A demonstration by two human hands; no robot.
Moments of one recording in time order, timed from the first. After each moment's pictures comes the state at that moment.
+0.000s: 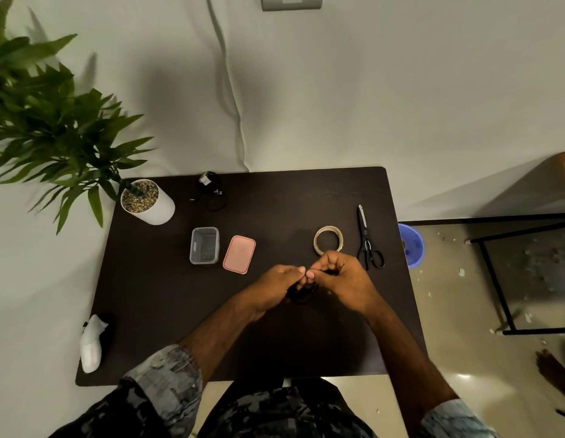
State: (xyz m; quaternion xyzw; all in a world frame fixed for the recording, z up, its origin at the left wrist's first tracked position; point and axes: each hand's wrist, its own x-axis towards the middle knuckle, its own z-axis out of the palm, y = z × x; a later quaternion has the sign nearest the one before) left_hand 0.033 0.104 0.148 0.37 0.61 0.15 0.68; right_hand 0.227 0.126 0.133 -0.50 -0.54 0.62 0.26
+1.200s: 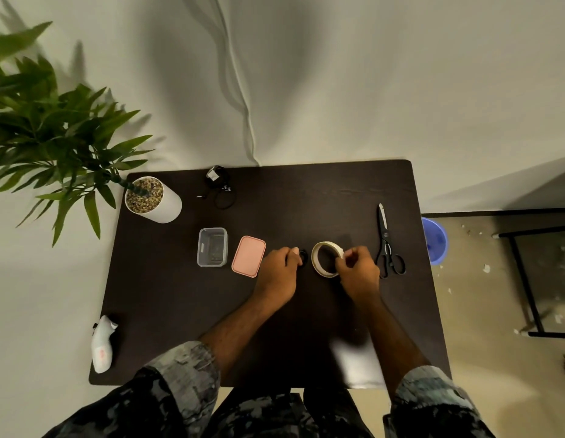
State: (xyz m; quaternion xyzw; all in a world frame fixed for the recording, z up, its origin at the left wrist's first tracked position) left_hand 0.027 0.147 0.104 0.43 0.76 0.19 0.46; right_hand 0.214 0.172 0.032 -0.76 -0.43 0.45 0.21
